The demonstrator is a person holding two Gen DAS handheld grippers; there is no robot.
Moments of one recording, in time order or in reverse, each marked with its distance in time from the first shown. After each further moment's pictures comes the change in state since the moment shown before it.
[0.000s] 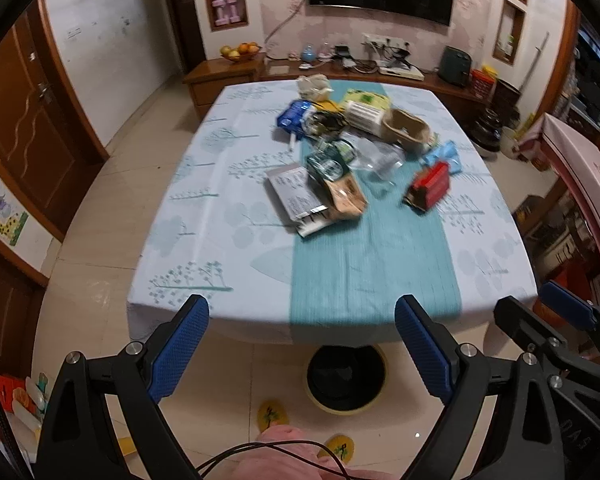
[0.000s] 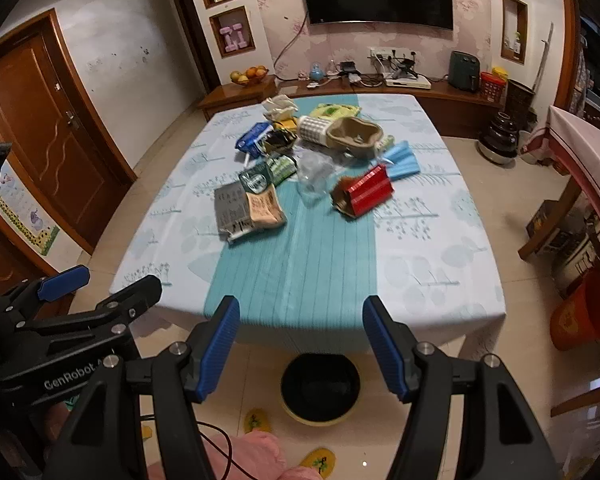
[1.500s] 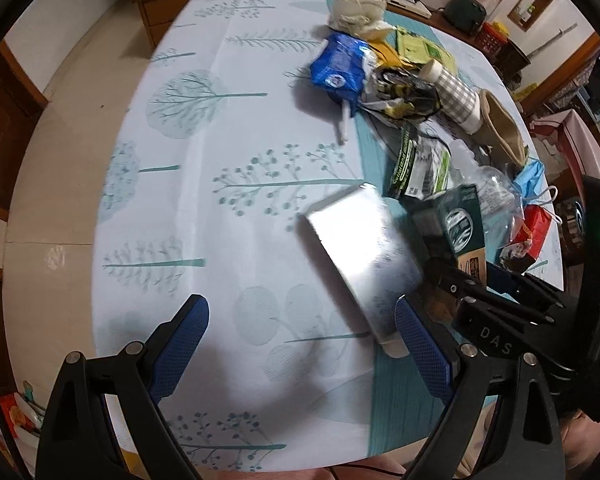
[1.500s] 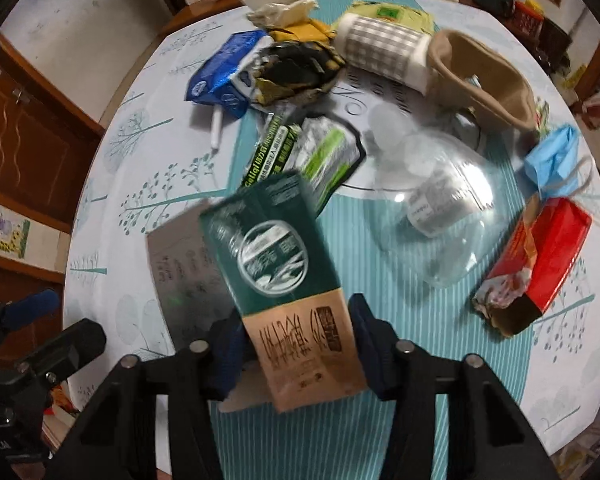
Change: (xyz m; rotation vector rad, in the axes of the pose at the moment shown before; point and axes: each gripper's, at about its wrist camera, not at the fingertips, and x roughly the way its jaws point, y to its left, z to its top) left arm 0.245 0.089 0.146 -0.004 0.368 -0.199; right arm 0.272 0.042 0.132 0.110 0.361 -0.007
